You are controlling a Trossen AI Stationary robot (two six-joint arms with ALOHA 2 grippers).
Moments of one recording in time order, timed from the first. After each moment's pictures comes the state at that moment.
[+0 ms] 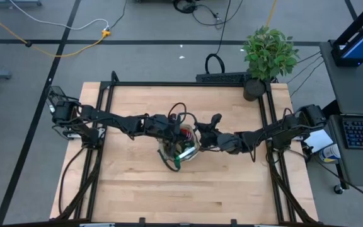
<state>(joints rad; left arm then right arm) 0.01 1.60 0.88 0.24 0.05 0.00 0.21 1.53 0.70 0.59 0.85 -0.61</state>
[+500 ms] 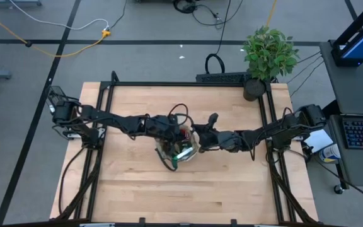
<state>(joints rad) 0.02 1.60 0.88 0.17 0.02 -0.03 0.19 1.53 0.70 0.62 0.71 -0.66</state>
